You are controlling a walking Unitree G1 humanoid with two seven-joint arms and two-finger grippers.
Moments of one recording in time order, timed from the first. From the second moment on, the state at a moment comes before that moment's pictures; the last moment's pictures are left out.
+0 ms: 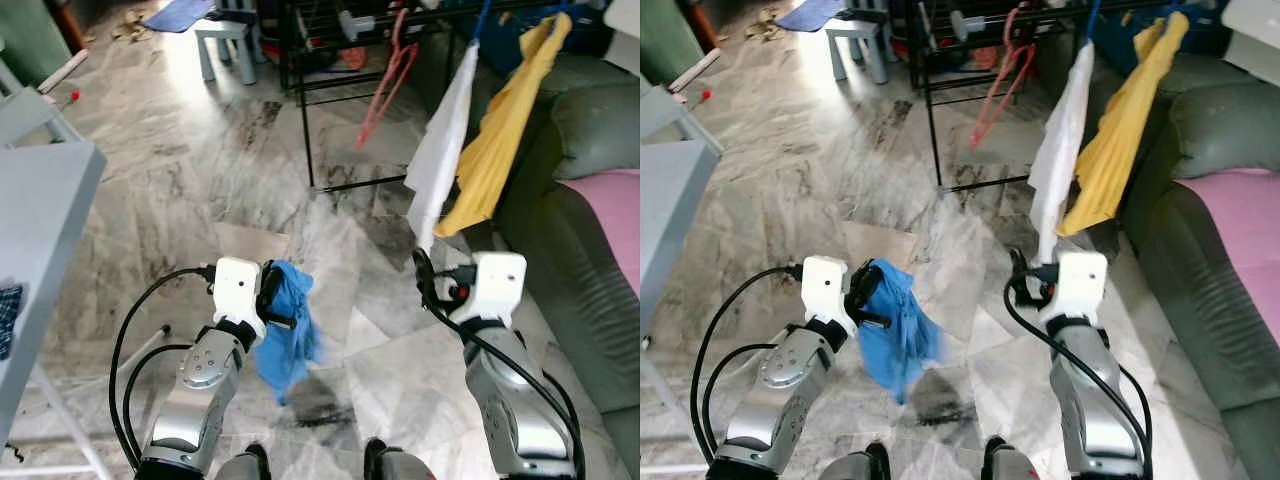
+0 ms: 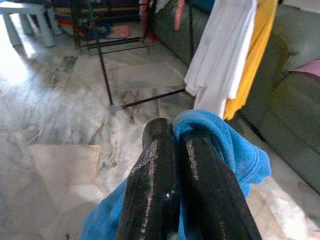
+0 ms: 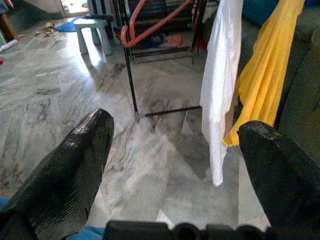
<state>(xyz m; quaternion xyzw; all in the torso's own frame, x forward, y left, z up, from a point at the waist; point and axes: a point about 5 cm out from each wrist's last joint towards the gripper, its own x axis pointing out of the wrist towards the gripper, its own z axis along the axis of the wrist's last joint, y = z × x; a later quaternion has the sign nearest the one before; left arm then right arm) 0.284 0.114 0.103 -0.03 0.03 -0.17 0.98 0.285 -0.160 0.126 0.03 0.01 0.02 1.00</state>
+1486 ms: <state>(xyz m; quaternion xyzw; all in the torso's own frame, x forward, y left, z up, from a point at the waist) 0.292 0.079 0.105 -0.07 0.02 -0.21 0.98 0.294 -0.148 0.135 -0.01 -0.01 0.03 1.00</state>
